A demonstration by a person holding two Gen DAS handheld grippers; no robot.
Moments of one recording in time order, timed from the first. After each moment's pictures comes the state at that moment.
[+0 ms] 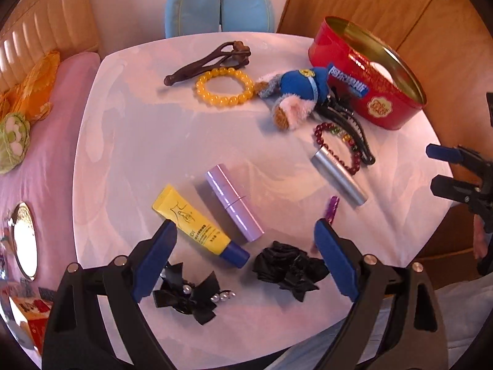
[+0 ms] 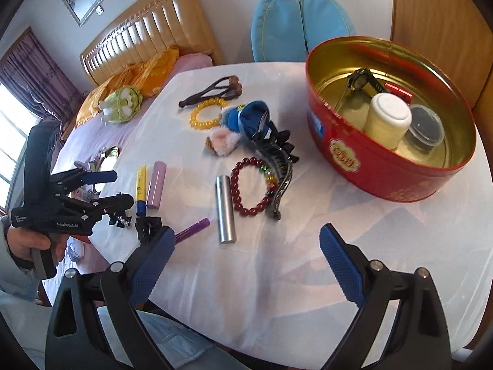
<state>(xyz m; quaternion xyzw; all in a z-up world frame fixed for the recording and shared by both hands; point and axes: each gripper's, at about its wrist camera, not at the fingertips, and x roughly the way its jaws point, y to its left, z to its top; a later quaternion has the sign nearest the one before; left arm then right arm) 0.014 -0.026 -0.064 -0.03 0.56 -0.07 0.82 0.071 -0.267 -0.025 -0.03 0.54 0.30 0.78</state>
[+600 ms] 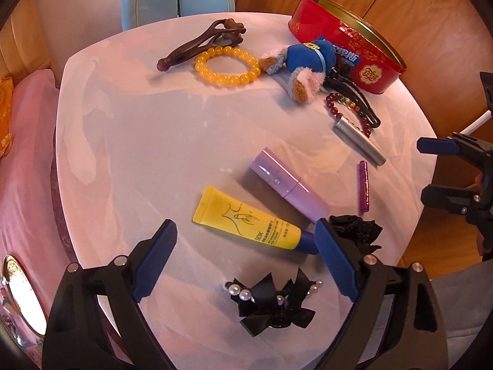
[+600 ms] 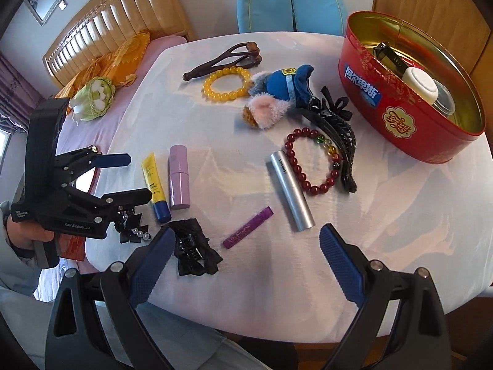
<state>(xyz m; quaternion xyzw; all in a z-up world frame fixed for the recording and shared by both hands) 0.026 0.039 -0.096 -0.01 0.57 -0.19 0.80 0.039 -0.177 -0.033 -0.04 0.58 0.21 0.79</state>
